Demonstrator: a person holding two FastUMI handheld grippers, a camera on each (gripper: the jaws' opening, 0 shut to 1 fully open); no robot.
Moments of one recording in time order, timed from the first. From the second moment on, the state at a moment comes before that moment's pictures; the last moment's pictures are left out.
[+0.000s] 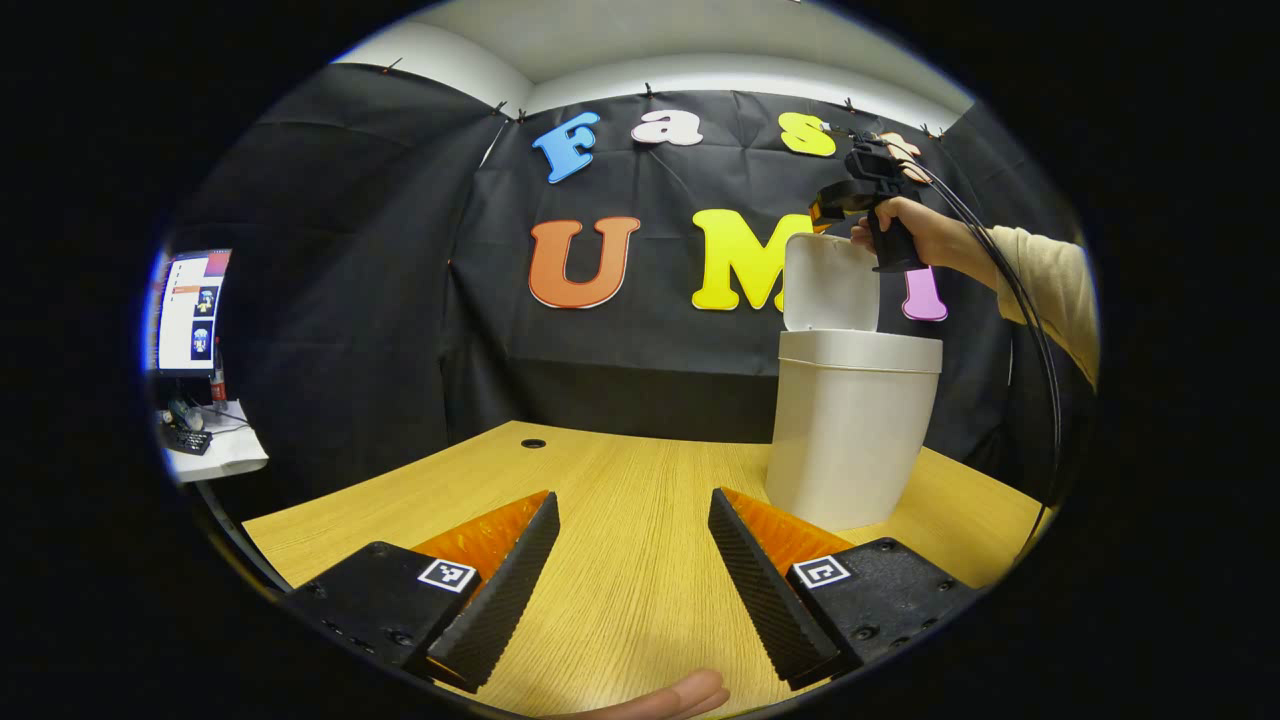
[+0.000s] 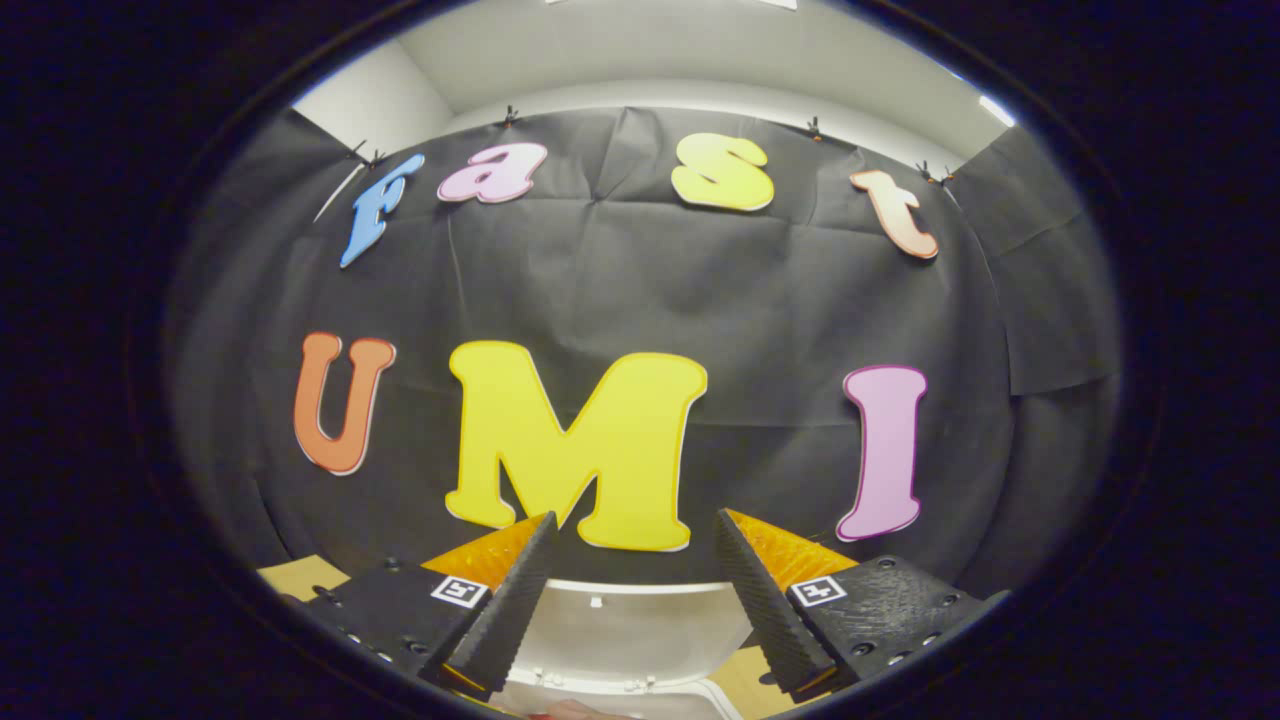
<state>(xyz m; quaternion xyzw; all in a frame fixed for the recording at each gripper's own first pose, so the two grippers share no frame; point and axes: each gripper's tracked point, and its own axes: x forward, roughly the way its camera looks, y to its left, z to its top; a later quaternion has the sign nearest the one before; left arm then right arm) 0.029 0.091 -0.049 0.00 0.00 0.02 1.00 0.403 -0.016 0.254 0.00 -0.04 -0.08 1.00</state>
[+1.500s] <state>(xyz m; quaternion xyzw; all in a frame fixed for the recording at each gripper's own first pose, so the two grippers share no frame) 0.025 0.029 -0.071 0.02 0.02 -0.02 1.00 0.276 0.019 0.094 0.02 0.18 0.02 0.98</state>
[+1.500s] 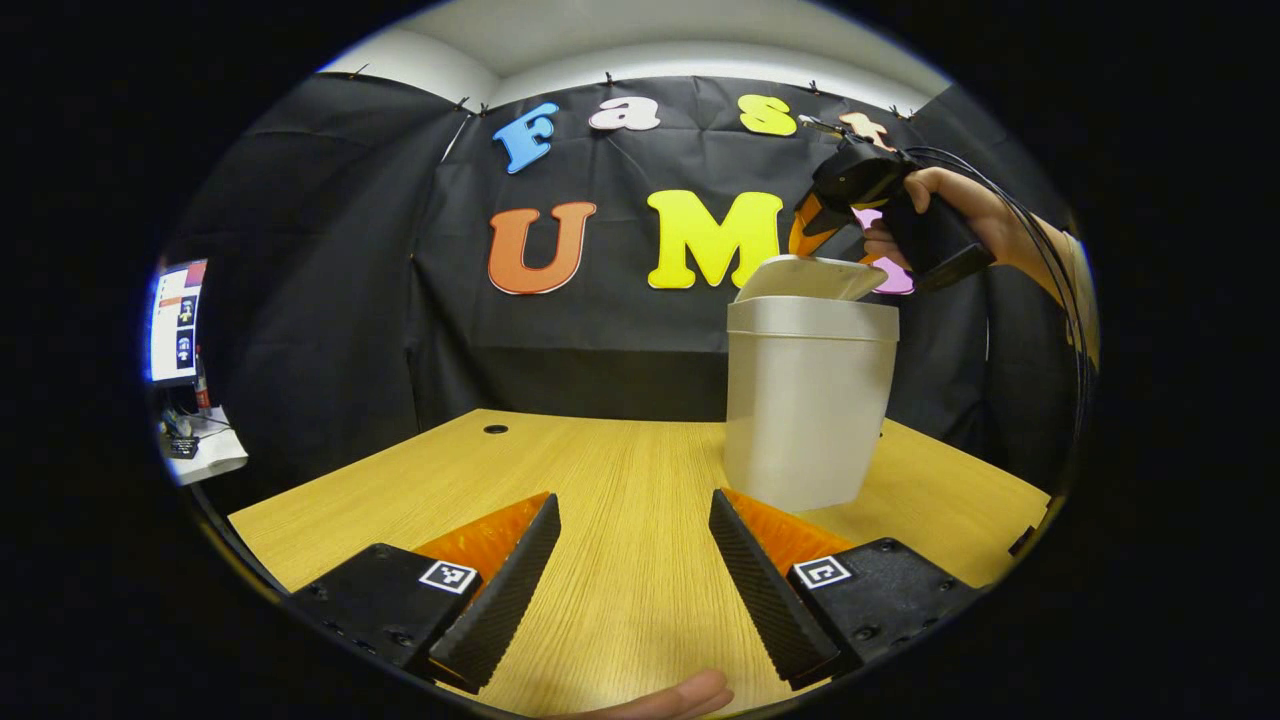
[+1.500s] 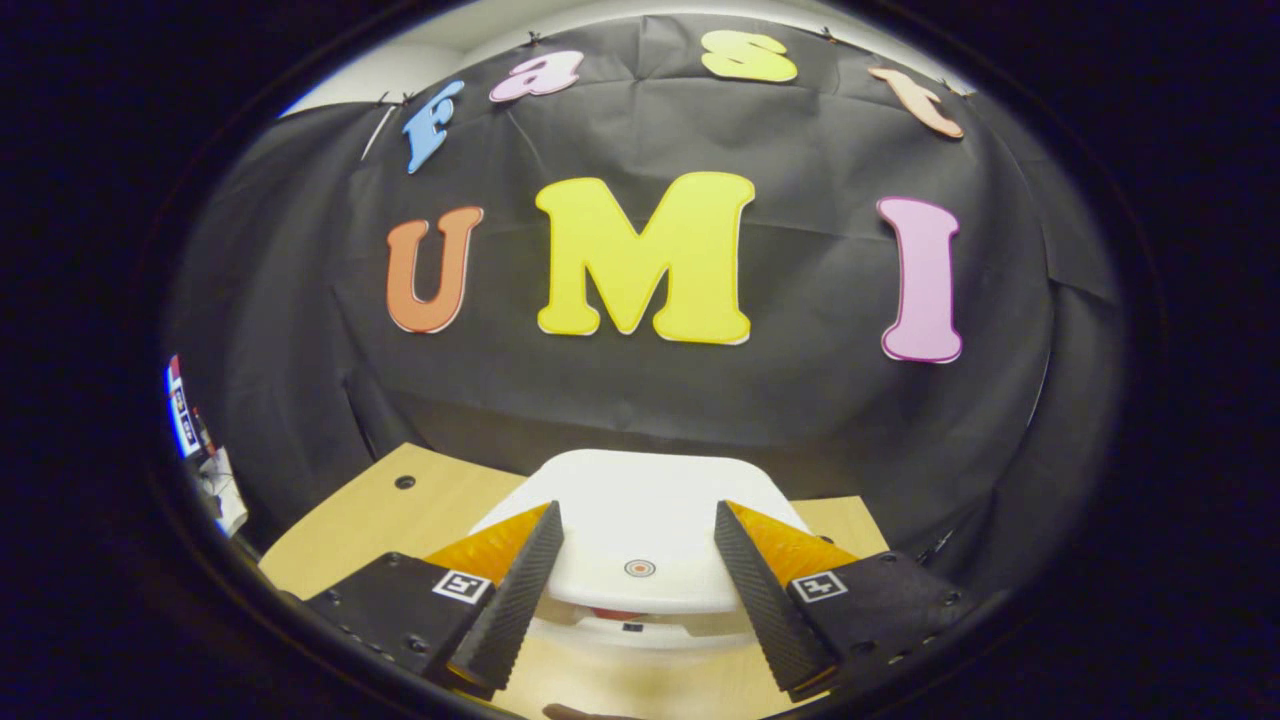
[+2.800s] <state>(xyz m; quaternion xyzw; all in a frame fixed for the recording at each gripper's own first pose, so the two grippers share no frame) 0.027 0.025 -0.090 0.02 0.04 -0.02 1.00 0.263 0.007 0.051 0.04 0.16 0.03 0.99</state>
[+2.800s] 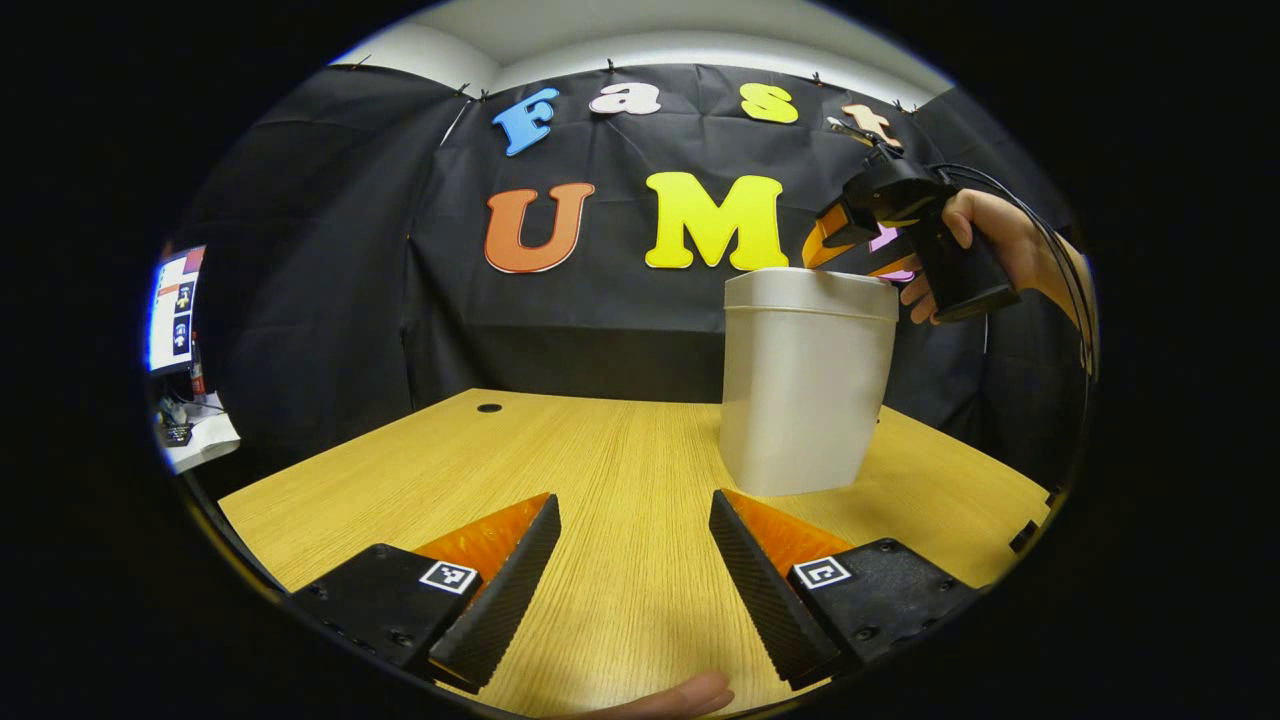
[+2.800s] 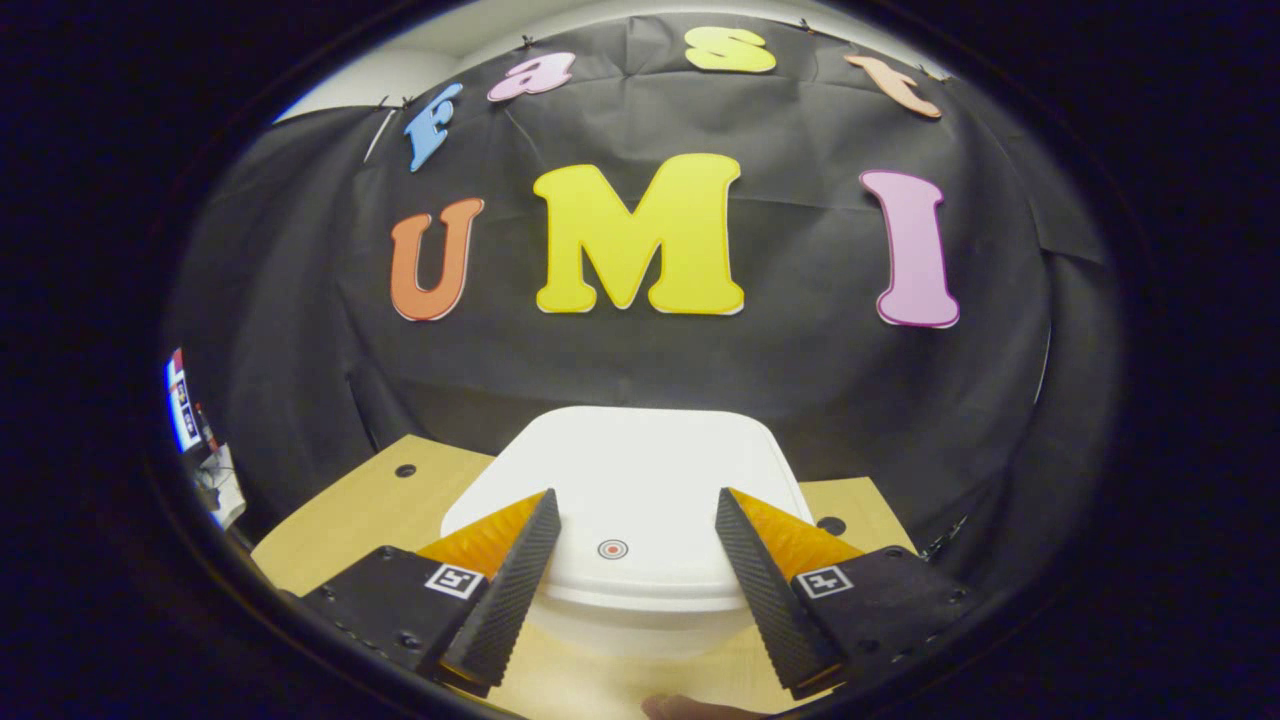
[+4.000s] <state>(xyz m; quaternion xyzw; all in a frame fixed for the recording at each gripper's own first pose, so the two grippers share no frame) 0.016 0.029 -0.083 0.02 0.00 -0.01 1.00 0.127 -0.013 0.034 0.07 -0.03 0.01 1.00</state>
